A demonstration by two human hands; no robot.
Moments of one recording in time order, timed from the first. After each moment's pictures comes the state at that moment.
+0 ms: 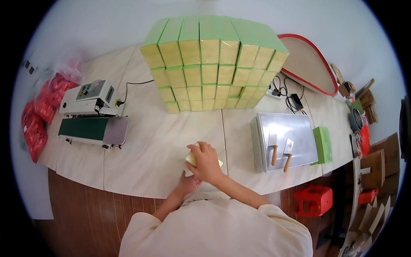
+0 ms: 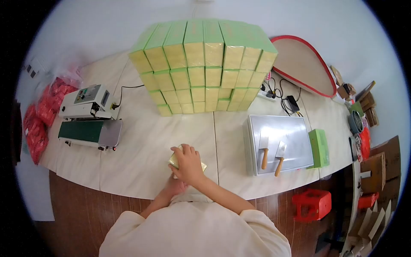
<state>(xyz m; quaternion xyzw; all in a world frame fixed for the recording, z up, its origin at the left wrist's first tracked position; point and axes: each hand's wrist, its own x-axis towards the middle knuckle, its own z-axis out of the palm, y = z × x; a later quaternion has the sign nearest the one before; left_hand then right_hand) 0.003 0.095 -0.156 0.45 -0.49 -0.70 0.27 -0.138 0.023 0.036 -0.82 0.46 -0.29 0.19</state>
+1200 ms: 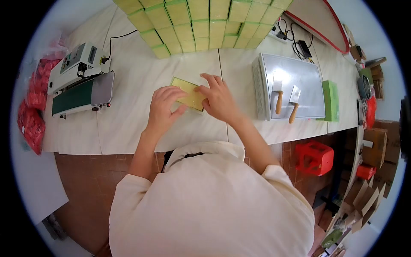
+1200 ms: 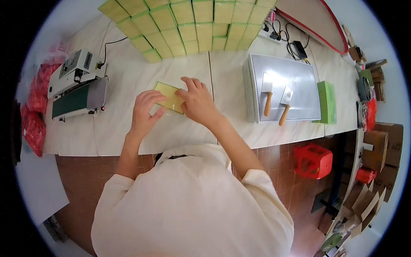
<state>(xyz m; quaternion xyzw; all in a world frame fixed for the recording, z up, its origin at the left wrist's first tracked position) 0.011 0.029 0.048 0.52 -0.76 -0.18 0.33 -0.201 -0.012 0.024 -0.86 0.39 -0.32 0.12</state>
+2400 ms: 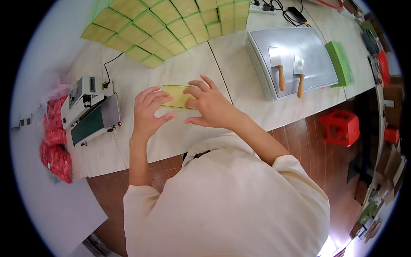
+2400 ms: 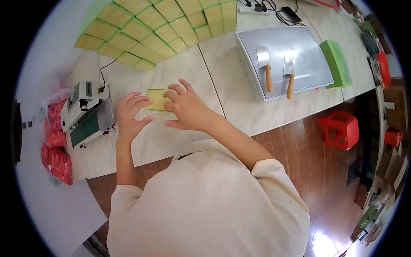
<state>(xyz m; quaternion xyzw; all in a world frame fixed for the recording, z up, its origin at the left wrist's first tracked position) 0.022 0.007 0.089 0.43 -0.87 -0.06 0.22 -0.210 0.019 0.040 -0.84 0.34 -0.37 0.17</state>
